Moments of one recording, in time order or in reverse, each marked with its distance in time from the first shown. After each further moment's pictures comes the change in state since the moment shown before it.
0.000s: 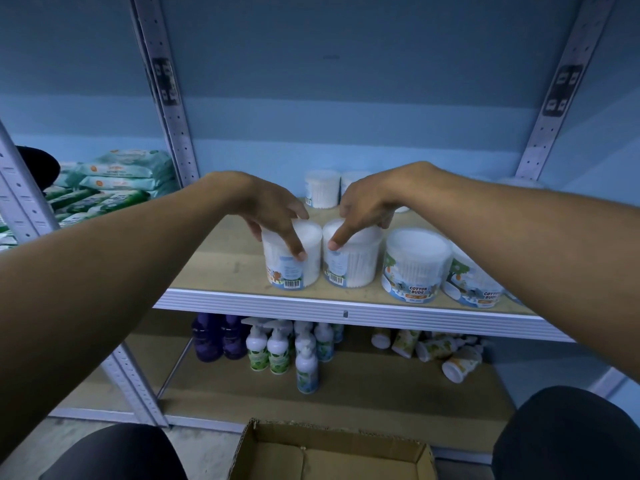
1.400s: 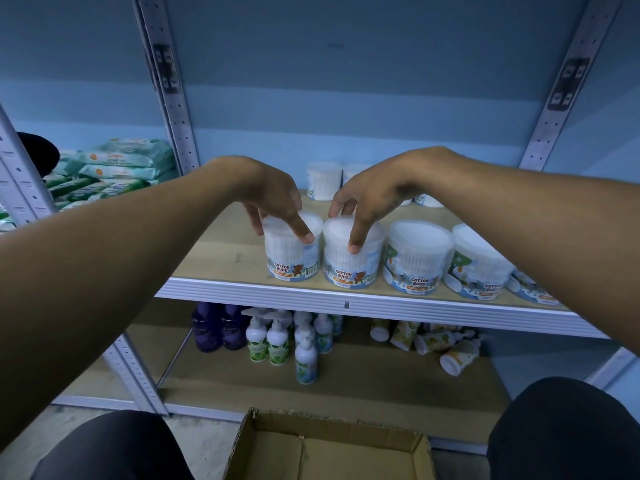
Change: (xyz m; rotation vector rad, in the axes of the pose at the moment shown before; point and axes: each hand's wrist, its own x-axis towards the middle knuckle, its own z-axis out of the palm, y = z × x) left_hand -0.006 0.005 -0.002 -0.066 0.007 -0.069; right_hand 0.000 0.008 0.000 0.190 -0.101 -0.134
